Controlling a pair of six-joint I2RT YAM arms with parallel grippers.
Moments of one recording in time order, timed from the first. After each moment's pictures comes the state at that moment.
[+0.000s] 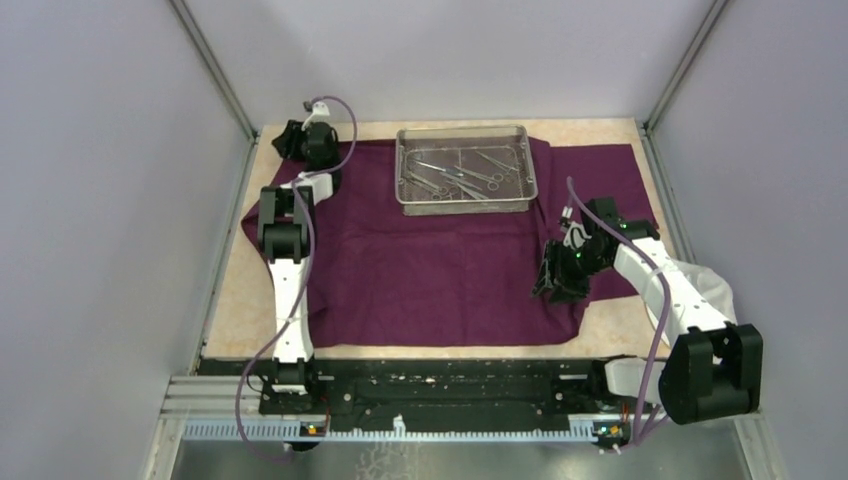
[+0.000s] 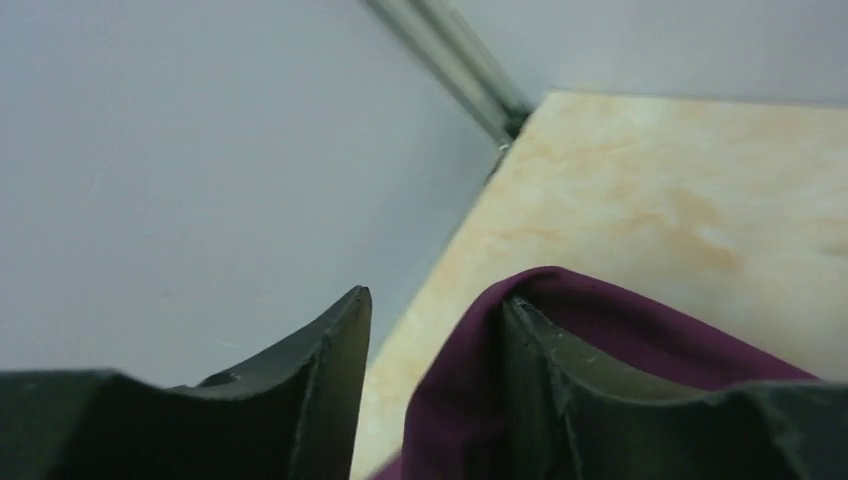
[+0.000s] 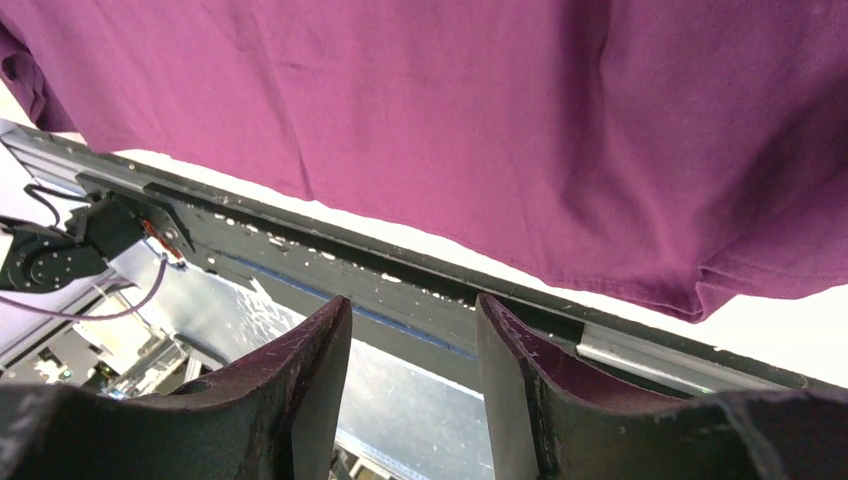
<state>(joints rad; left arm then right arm) -0.04 2.44 1.75 0.61 -0.83 0.55 0.15 1.23 0.89 -1.01 -0.47 0.33</state>
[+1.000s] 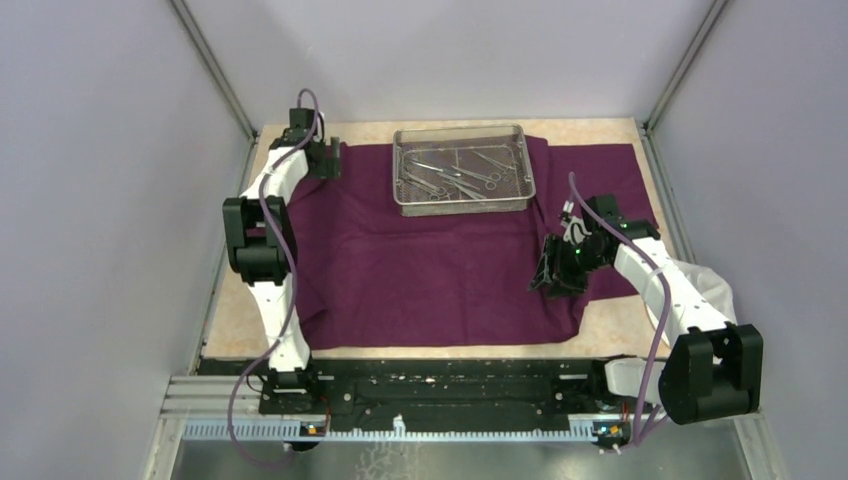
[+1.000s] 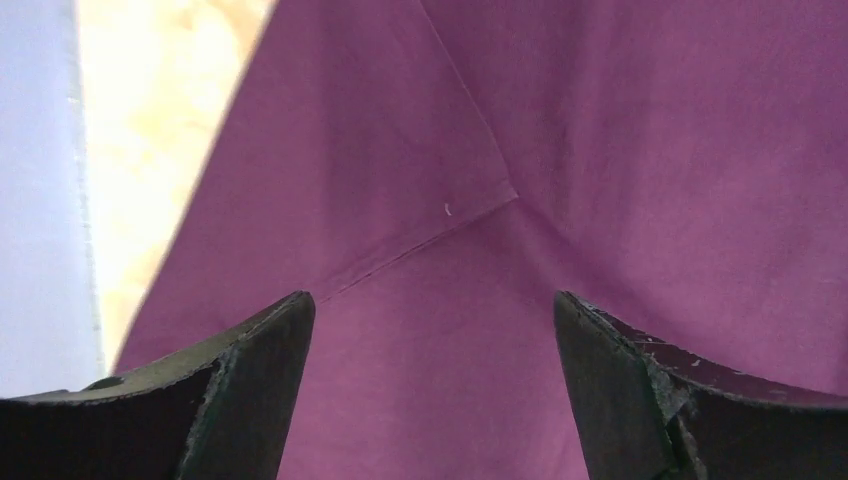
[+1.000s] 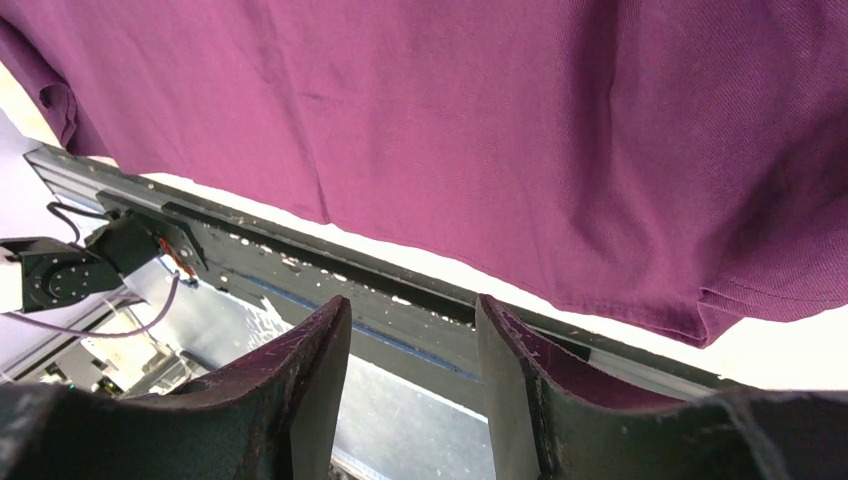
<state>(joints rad) 0.01 2.10 1.78 -0.52 -0.19 0.02 0.16 1.22 0.89 -0.95 -0.47 0.36</state>
